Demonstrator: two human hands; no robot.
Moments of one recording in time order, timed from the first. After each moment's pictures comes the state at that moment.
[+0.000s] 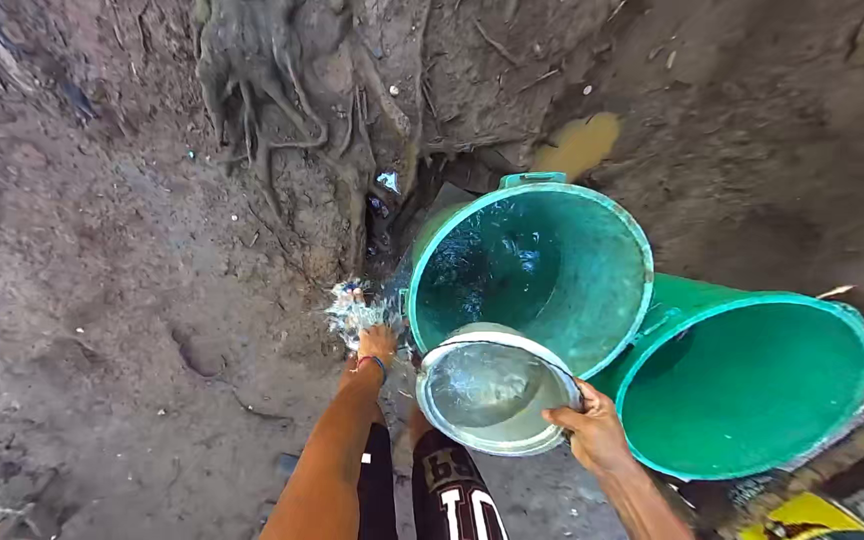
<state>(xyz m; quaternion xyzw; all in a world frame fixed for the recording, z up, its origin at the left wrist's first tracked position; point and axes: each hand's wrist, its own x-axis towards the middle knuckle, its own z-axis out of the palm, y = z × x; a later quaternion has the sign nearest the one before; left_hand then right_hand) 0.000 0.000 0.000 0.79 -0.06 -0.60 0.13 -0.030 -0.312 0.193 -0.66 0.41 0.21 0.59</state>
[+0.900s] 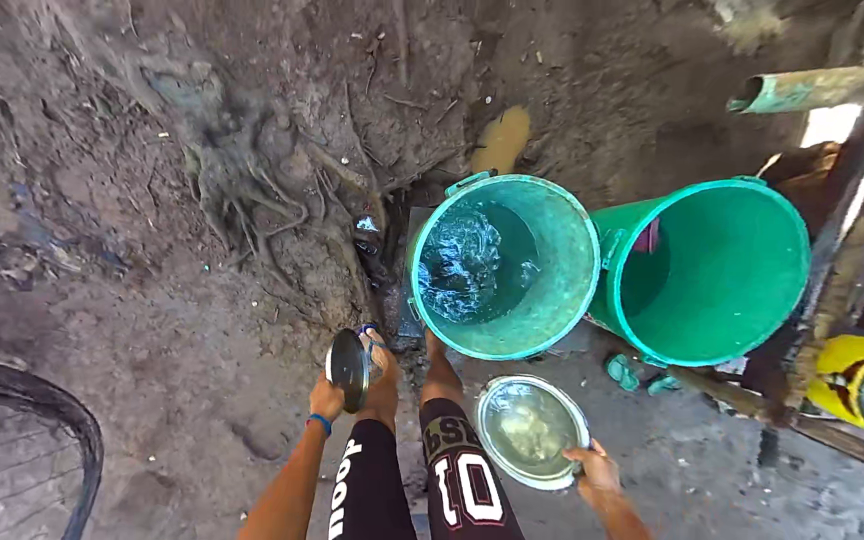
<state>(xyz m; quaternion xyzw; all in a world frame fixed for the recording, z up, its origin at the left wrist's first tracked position) 0.031 0.213 0.100 0.79 0.19 -0.54 0.21 -0.283 -0.227 0.184 -0.48 0.75 0.04 0.45</state>
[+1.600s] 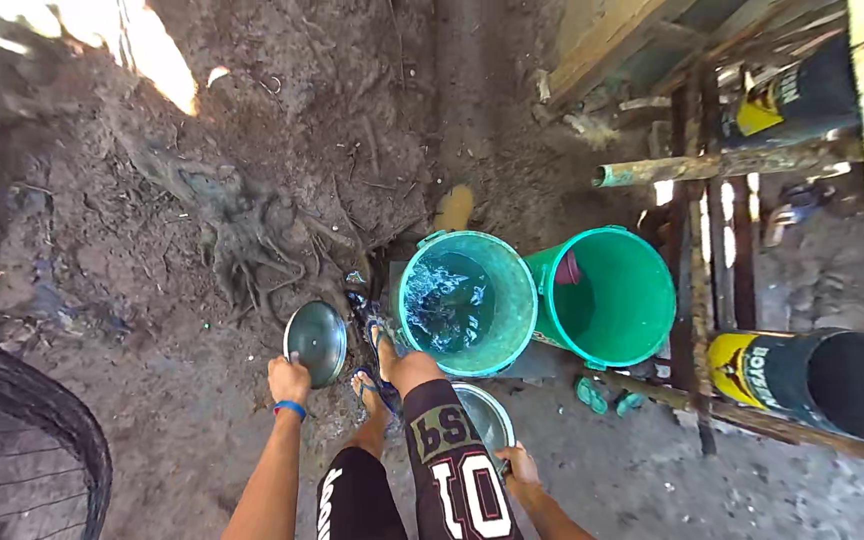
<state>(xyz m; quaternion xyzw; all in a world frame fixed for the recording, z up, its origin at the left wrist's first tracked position) 0.175 0.232 0.222 0.90 0.17 -0.32 0.23 -0.213 -0.097 0.220 -0.42 0.74 0.01 0.52</state>
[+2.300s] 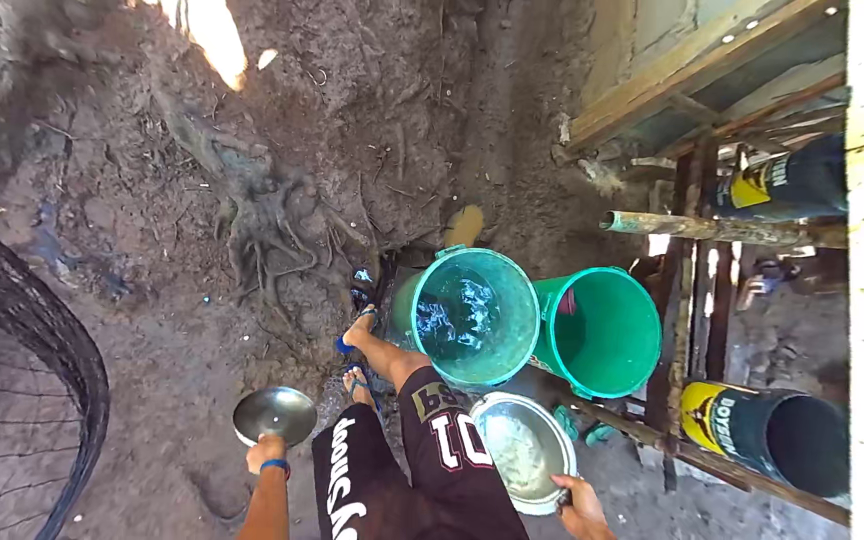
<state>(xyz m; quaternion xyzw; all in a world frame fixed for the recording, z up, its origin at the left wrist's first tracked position) 0.012 0.355 0.150 0.73 0.54 -0.35 0.22 -0.217 -0.155 0.319 -0.44 0.76 -0.05 0.48</state>
